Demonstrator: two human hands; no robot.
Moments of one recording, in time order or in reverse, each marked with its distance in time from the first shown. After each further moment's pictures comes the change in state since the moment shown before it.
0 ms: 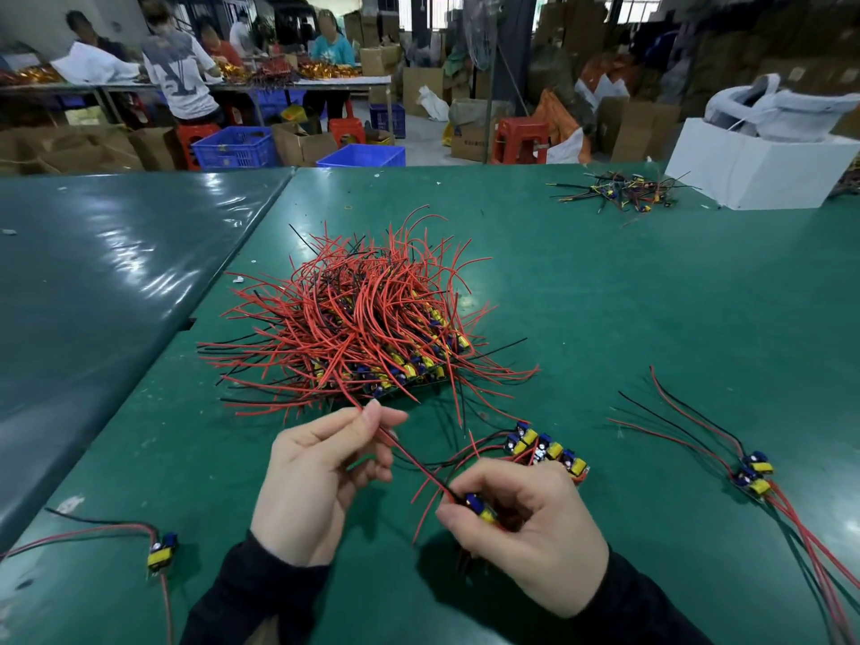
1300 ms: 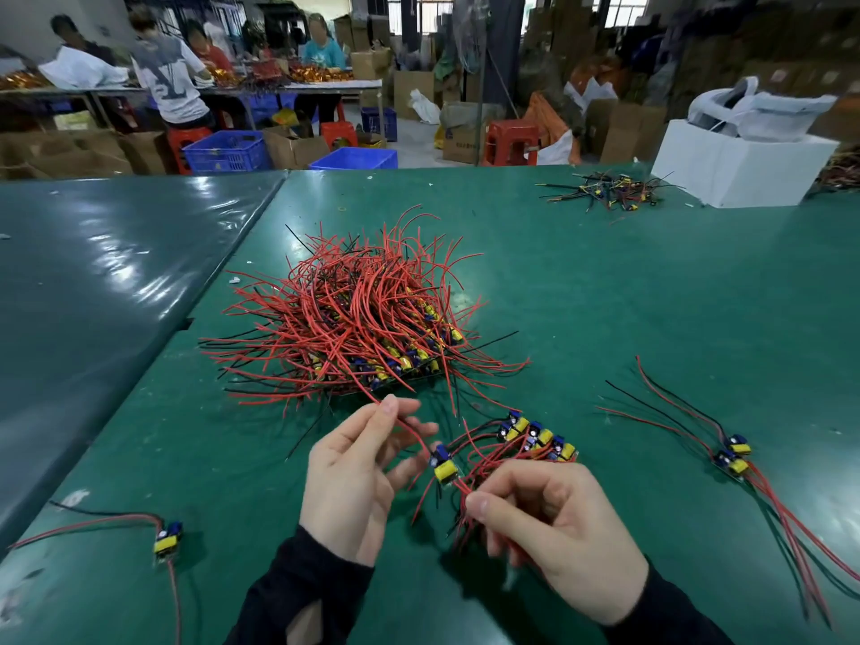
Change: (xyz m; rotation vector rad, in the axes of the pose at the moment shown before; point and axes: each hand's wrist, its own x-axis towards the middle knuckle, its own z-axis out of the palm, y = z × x) left_hand -0.007 -0.020 0.020 -0.182 0.024 -0.044; right_hand -0.019 -0.017 -0.011 0.309 0.007 0.340
